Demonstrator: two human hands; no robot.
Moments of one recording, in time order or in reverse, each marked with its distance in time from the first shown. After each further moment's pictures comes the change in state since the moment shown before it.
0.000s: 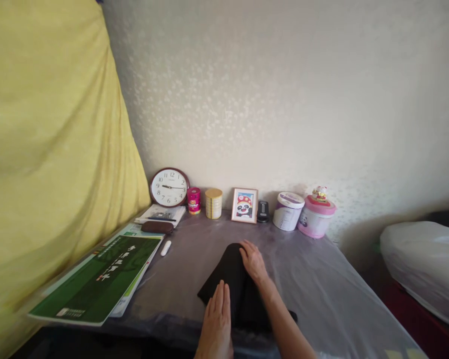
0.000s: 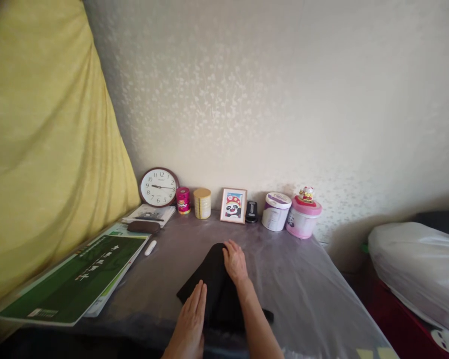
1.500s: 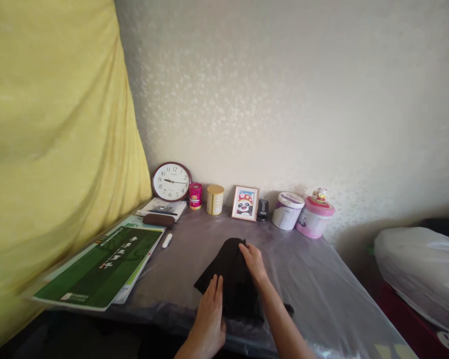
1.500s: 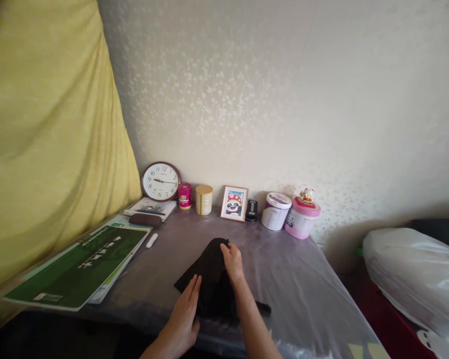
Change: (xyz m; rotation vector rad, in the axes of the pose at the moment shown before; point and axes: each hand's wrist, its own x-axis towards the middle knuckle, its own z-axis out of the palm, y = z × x) left_hand -0.005 -0.022 0.003 -0.286 0.074 0.013; right_hand -0.003 -0.046 -0.023 0.538 -0.100 0.546
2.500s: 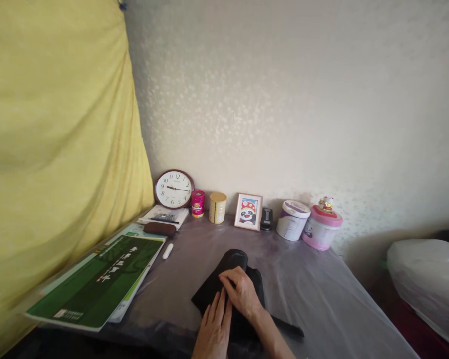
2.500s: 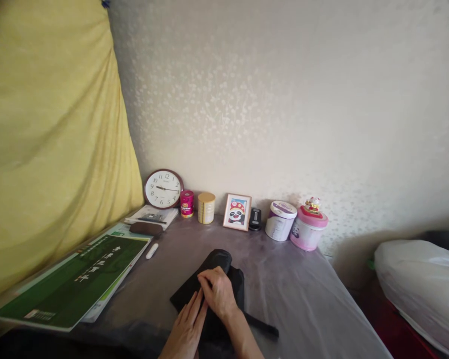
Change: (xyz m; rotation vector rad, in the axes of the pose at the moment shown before) left_hand 0.016 -0.012 0.008 0.144 -0.068 0.084; right_hand -0.038 -0.009 0.023 -0.317 -0.314 -0.556
